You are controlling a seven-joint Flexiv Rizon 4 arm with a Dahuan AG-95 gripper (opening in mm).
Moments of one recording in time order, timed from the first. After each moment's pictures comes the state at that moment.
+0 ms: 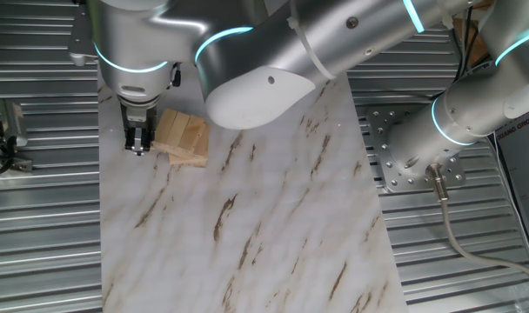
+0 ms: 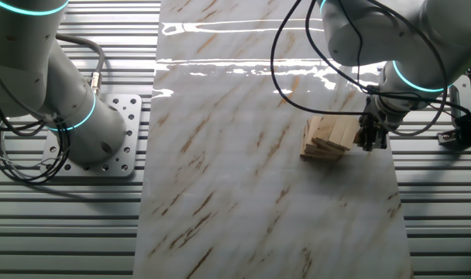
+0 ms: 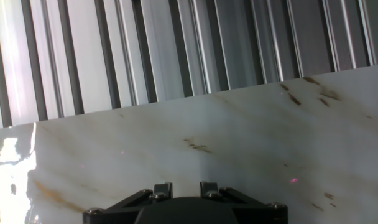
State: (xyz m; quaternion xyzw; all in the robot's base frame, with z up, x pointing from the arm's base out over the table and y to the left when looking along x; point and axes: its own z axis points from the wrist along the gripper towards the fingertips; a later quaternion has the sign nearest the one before) arm 0.655 -0.028 0.048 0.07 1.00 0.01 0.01
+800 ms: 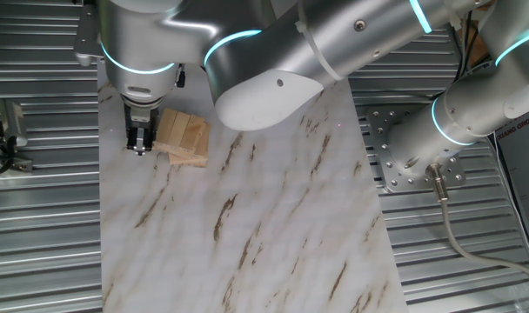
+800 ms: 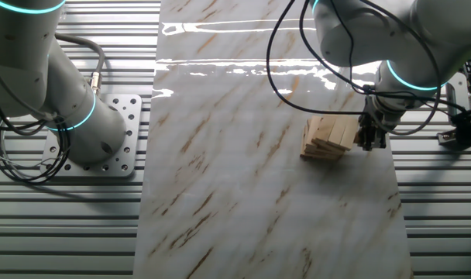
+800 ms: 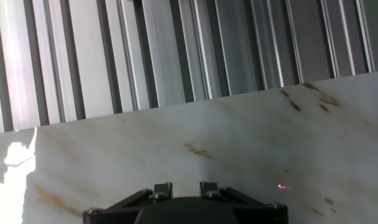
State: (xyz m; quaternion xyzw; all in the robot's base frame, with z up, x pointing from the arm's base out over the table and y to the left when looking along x) arm 0.655 -0.028 0.049 0.07 1.00 0.01 0.02
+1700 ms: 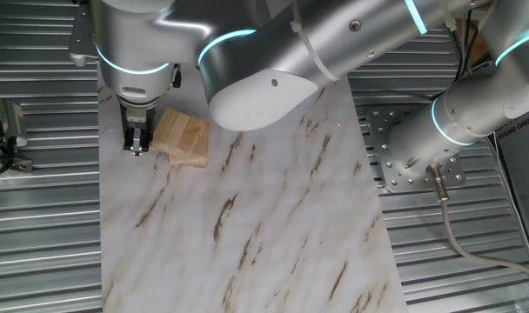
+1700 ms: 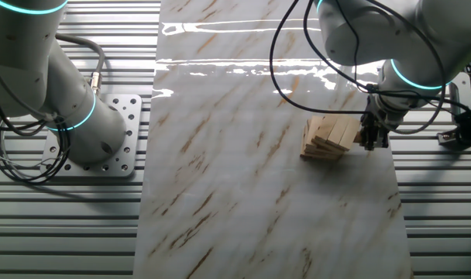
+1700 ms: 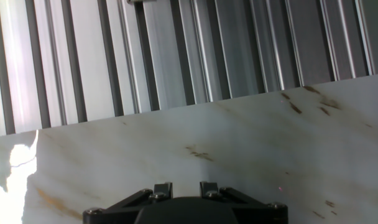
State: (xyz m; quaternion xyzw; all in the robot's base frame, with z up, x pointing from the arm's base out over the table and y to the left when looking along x) arm 0.658 -0.027 0.049 0.07 1.00 0.01 0.02
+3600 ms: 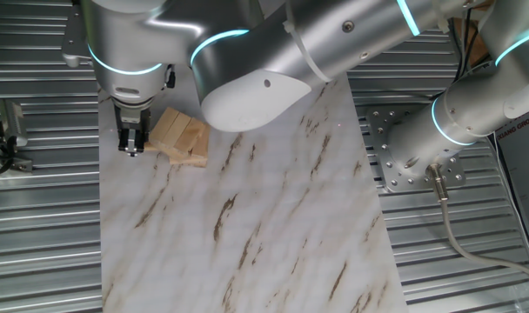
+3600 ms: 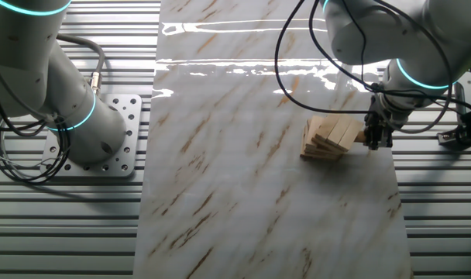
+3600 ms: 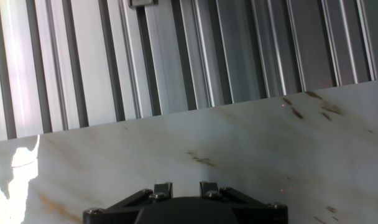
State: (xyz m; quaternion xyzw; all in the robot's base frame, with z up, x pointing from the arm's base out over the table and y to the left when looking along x) arm 0.666 -0.026 0.049 0.07 1.00 0.01 0.02
